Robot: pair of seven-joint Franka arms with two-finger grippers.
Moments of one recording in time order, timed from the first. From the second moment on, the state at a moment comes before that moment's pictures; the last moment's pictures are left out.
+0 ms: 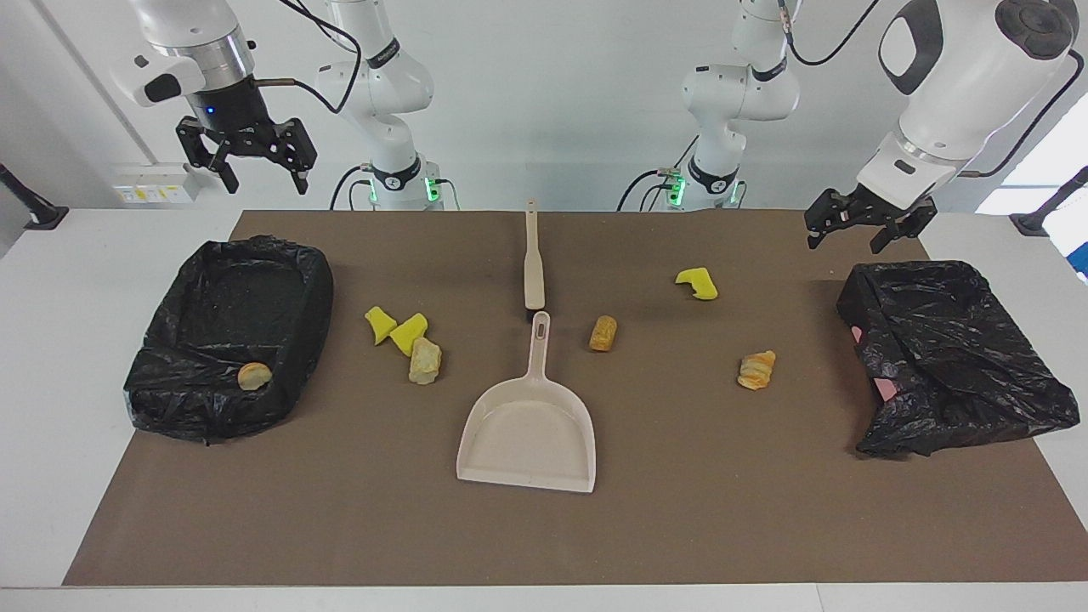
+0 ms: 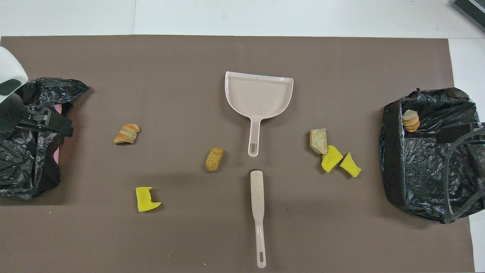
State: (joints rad) left arm -0.21 0.04 0.14 -1.56 -0.02 1.51 0.08; right arm 0.05 -0.11 -0.05 -1.58 -0.03 1.51 0.00
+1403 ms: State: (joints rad) left arm -0.21 0.03 0.14 -1.60 -0.02 1.52 0.11; right arm 0.05 -0.12 -0.06 -1.60 -0.03 1.50 0.00
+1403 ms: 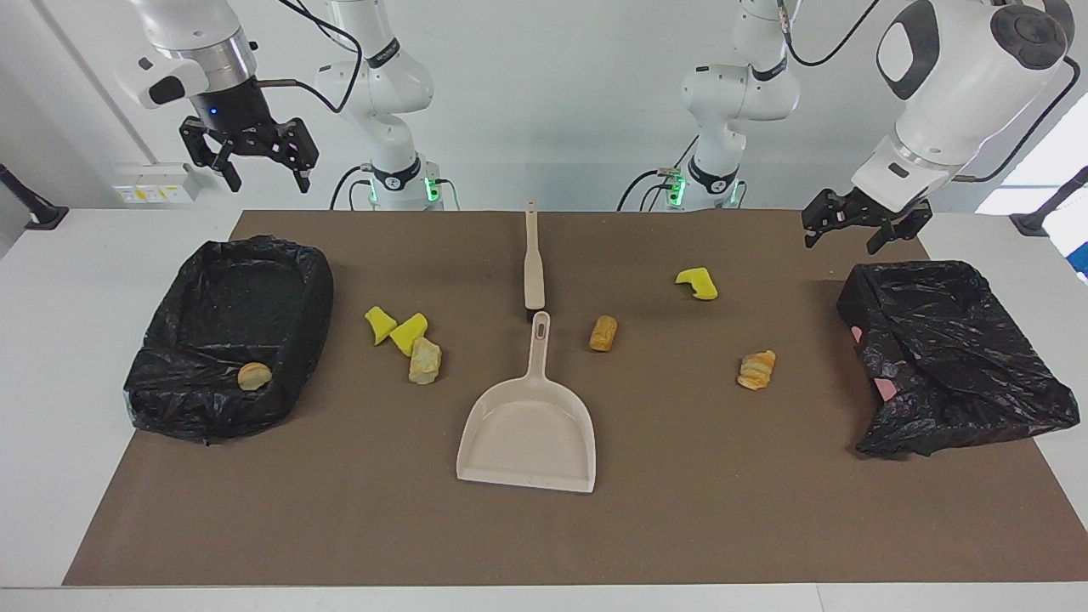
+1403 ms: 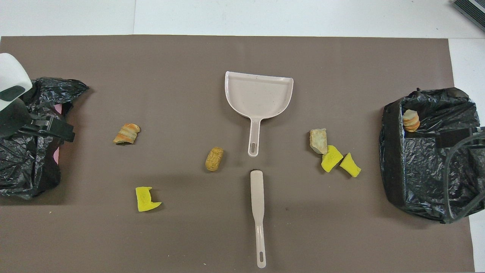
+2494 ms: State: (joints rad) left arm -0.25 -0.08 0.11 -1.82 -0.02 1.70 0.11; right arm 0.16 -0.05 -0.04 -1.79 -0.03 1.75 0.00
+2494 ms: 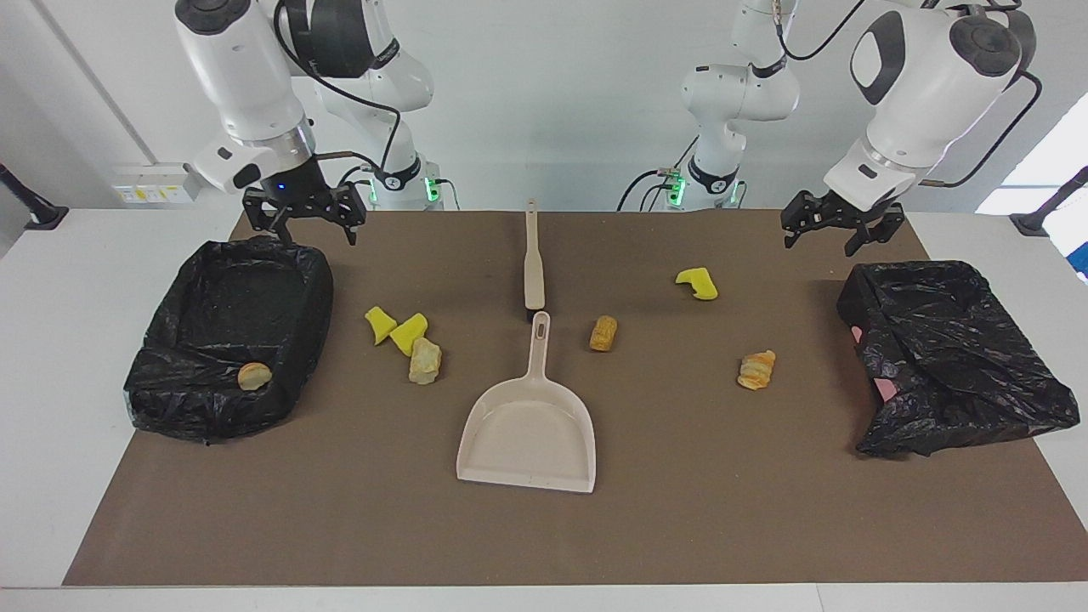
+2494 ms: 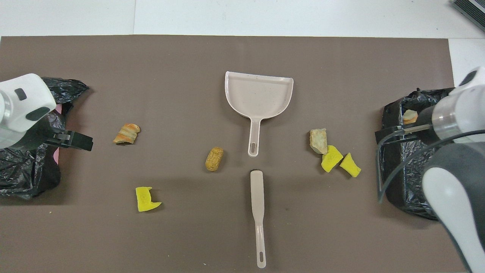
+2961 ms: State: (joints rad) left arm -0.33 -0.15 0.11 -2.10 -0.02 1.98 0.11; right arm 0.40 0.16 -0.04 -1.75 -0.01 1.96 0.33
